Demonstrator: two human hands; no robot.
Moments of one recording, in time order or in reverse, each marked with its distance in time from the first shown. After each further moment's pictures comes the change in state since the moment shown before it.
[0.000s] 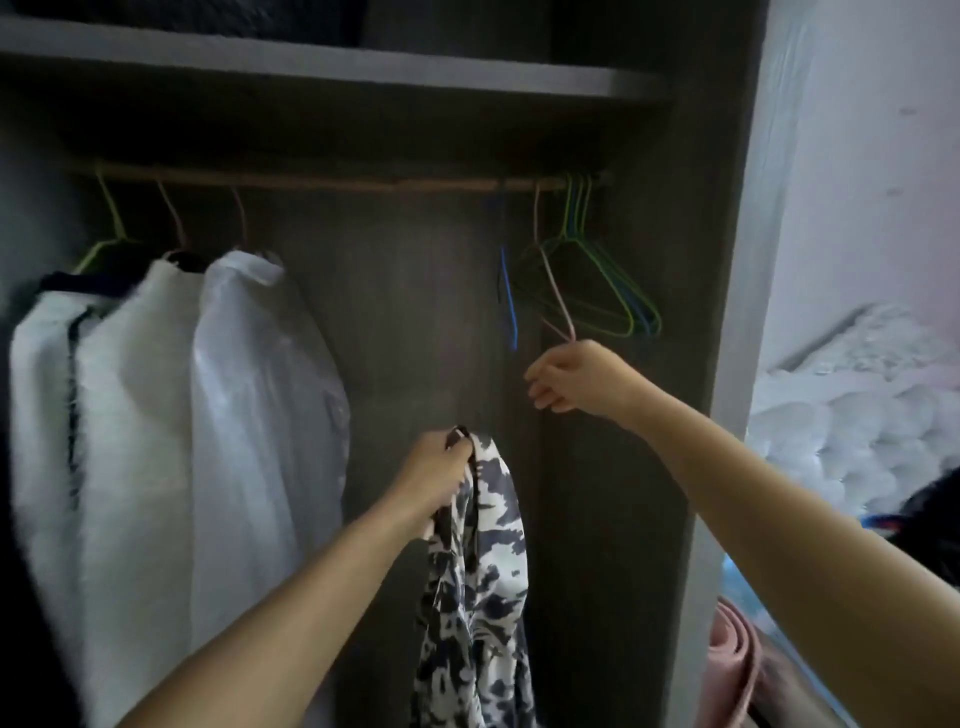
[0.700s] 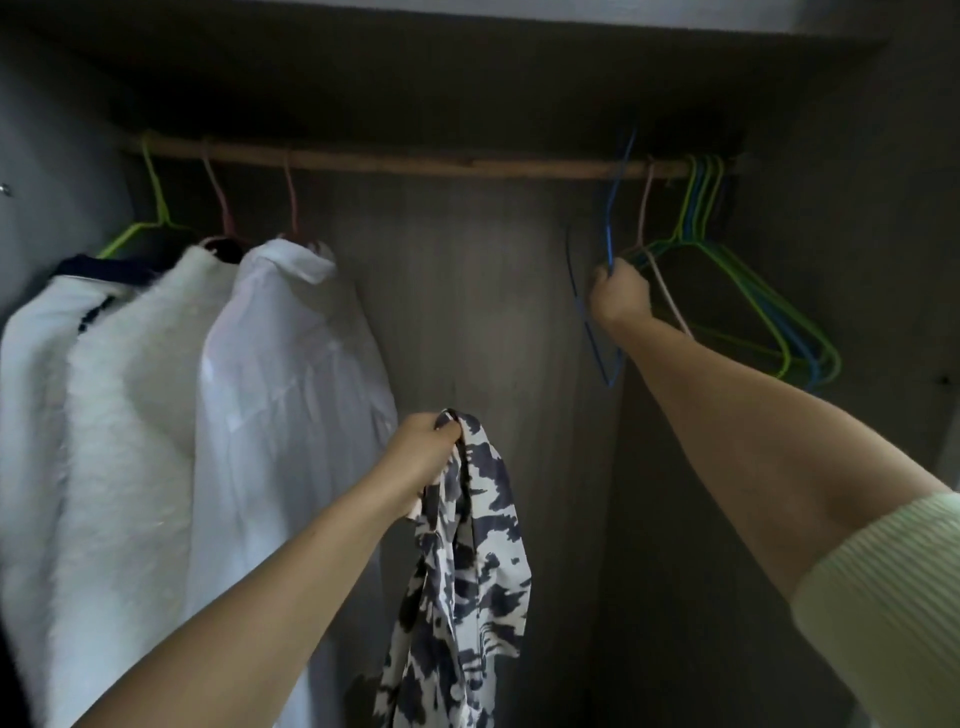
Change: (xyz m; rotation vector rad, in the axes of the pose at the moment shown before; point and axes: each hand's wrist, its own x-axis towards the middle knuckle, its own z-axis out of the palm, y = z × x) left_hand 0.127 -0.055 -0.050 -0.107 0.090 -0.115; right_hand 0.242 0.003 0.022 -0.065 0.514 0.041
